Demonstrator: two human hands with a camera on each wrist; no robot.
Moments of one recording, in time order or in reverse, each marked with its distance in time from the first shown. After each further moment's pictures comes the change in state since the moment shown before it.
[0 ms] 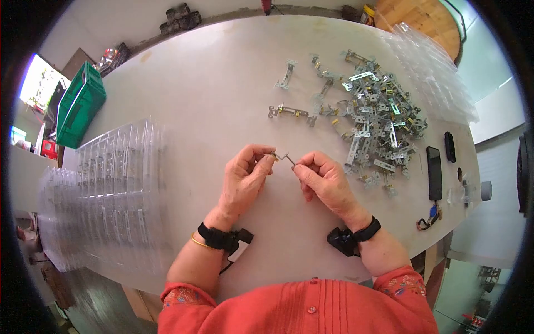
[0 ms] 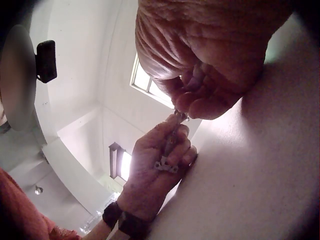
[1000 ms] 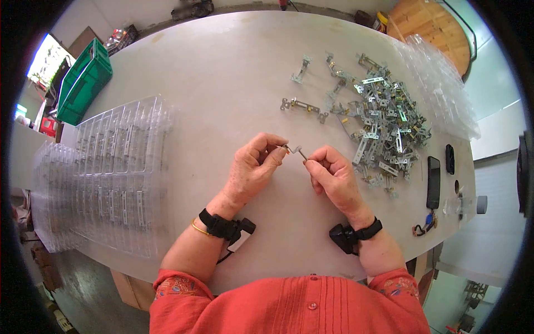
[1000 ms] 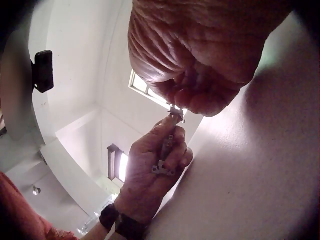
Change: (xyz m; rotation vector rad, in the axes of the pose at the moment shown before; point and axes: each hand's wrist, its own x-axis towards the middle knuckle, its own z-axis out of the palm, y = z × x) left_hand 0.001 -0.004 -0.004 0.050 -0.042 0.138; right_hand -0.002 -0.003 0.001 -0.075 0.009 -0.072
